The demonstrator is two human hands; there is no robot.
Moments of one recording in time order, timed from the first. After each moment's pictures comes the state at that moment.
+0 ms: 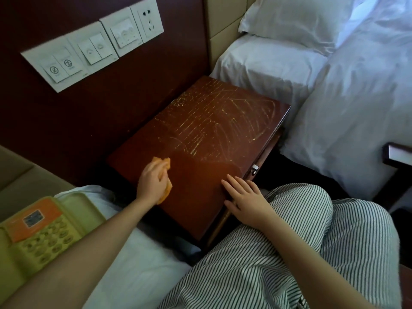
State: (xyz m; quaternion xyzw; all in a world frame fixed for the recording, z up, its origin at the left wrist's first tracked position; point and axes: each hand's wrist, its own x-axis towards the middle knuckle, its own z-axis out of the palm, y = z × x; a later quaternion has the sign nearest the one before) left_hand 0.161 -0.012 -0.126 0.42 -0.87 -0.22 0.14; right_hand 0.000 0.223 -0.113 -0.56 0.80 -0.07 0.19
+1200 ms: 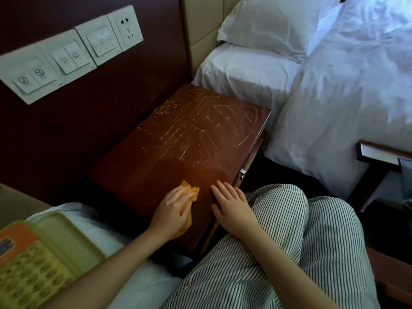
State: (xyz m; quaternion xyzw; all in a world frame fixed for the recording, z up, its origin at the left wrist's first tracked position) left_hand 0.151 0.058 -0.138 0.21 -0.95 -0.22 0.10; right_hand 0.024 0.211 -0.106 -0.48 0.85 -0.12 0.16
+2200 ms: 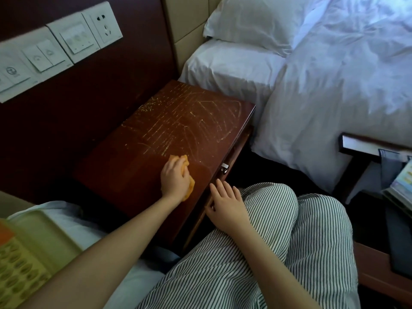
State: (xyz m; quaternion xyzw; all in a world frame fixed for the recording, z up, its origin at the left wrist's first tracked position) left_hand 0.053 0.079 -0.131 0.39 -0.88 -0.22 0.16; right_hand 0.015 0.244 -0.107 -0.43 0.87 -0.11 0.20
